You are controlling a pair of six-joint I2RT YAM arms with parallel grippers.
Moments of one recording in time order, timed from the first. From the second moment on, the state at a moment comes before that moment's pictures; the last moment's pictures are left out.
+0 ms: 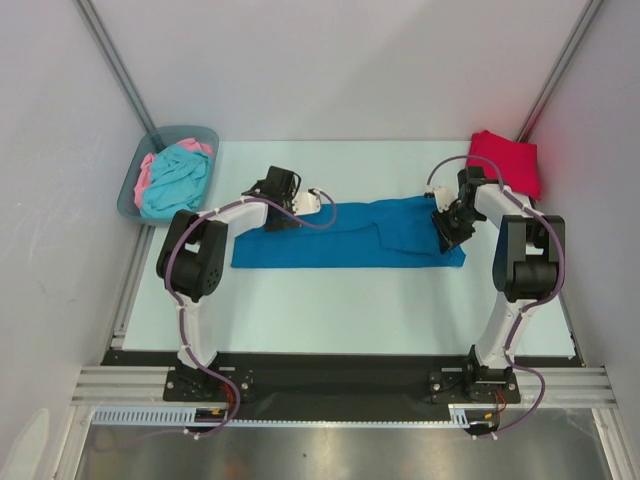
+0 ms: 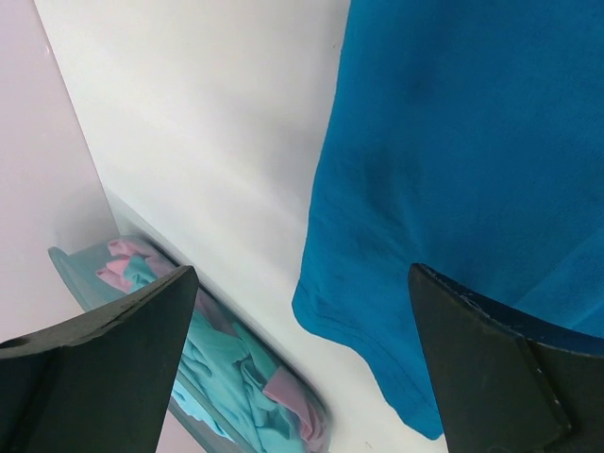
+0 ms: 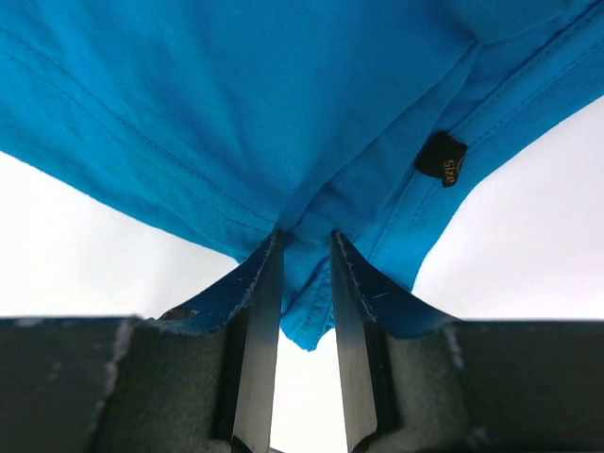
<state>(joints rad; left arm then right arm) -0.38 2.01 1.35 -0.23 -0.22 1.13 -0.02 1.92 1.37 -0.82 -0.25 -0.52</state>
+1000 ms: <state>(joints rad) -0.38 2.02 1.33 -0.23 -0.20 1.14 -0.02 1.96 1.41 -0.80 -0.23 -0.50</state>
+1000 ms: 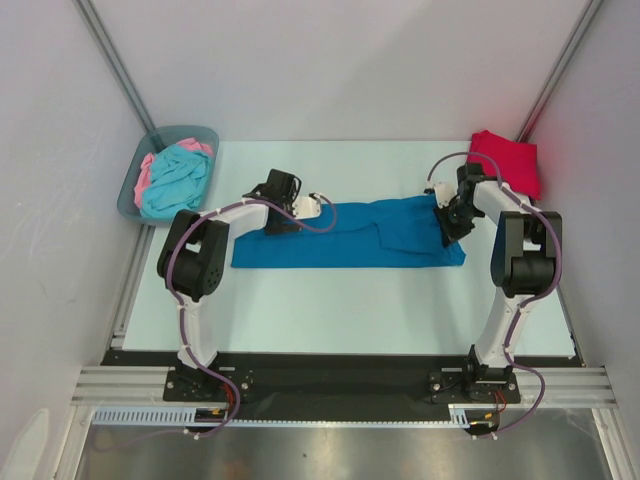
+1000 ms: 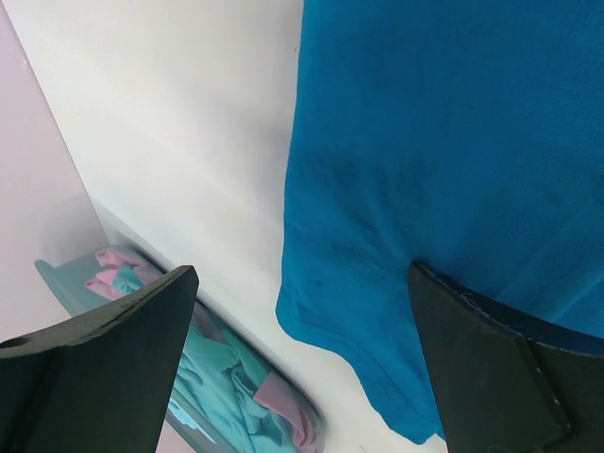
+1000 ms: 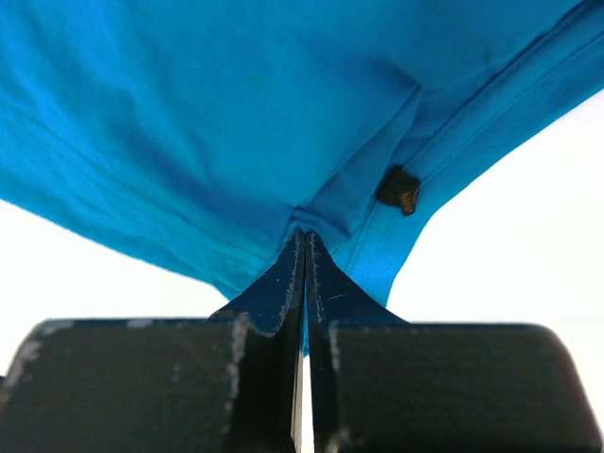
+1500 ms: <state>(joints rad) -0.38 2.02 1.33 -0.23 -0.20 1.15 -0.02 2.00 1.46 -0.80 -0.20 -0.53</state>
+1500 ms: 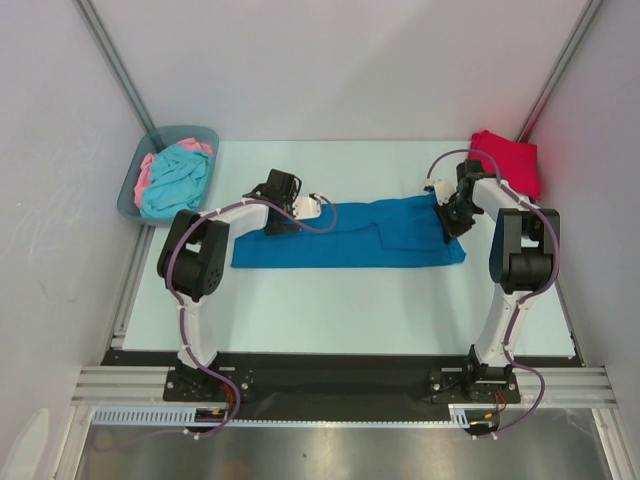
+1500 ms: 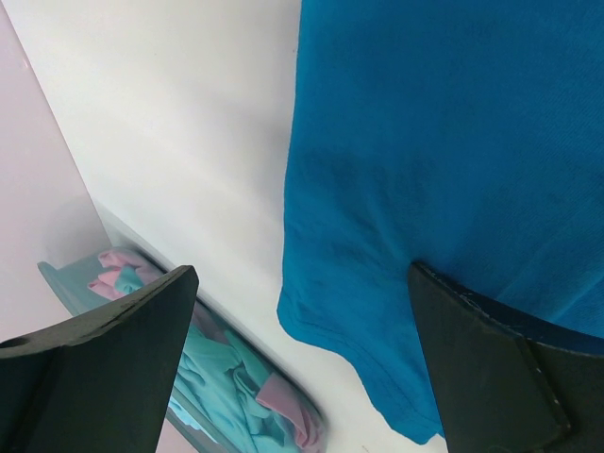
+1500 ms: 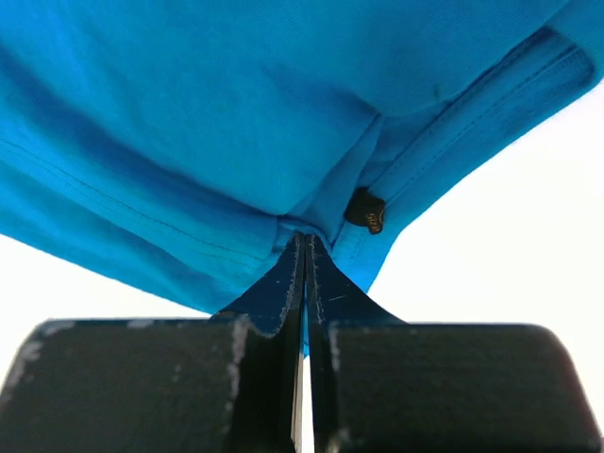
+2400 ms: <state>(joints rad) -0.38 2.02 1.33 -0.23 -0.21 1.15 -0.06 1.78 1.32 -0.75 -0.10 -0.63</state>
